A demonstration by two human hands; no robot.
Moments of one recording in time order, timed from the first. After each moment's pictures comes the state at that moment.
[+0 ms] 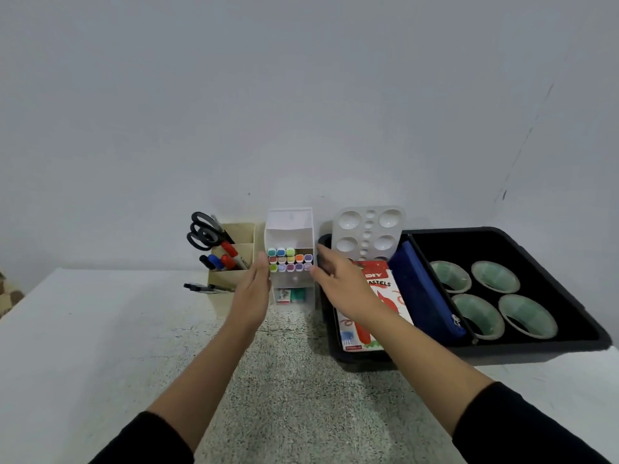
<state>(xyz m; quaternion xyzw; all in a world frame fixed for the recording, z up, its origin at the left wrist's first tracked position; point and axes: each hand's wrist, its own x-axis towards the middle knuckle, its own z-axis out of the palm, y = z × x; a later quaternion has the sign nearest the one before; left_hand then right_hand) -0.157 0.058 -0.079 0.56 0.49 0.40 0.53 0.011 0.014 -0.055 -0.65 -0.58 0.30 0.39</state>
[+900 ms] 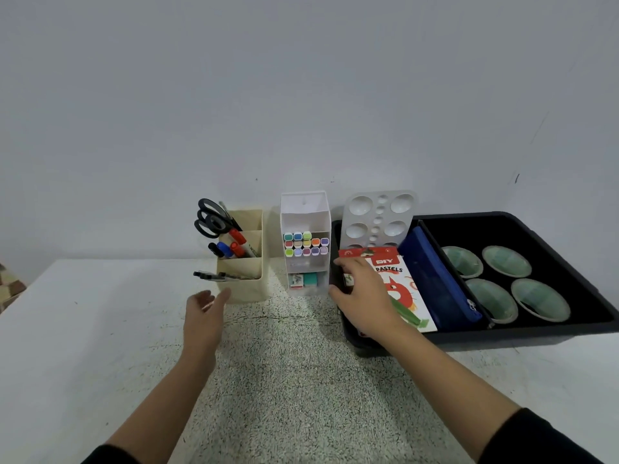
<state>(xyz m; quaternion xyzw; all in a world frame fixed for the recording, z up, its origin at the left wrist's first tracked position) -0.245 0.074 -0.146 0.42 0.63 0.45 0.47 0.003 -0.007 -0.086 -0.71 -0.59 0.17 0.35</state>
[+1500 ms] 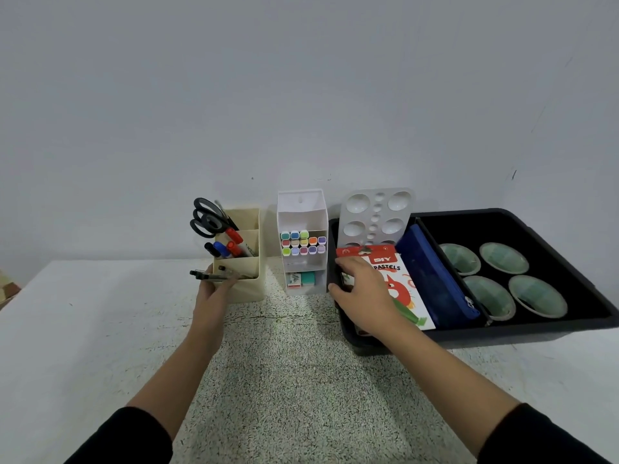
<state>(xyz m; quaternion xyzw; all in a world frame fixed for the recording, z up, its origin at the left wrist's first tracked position) -0.237 0.110 -0.158 0.42 0.50 0.49 0.58 0.007 -0.004 -0.089 -0.72 -0.59 0.15 0.33</state>
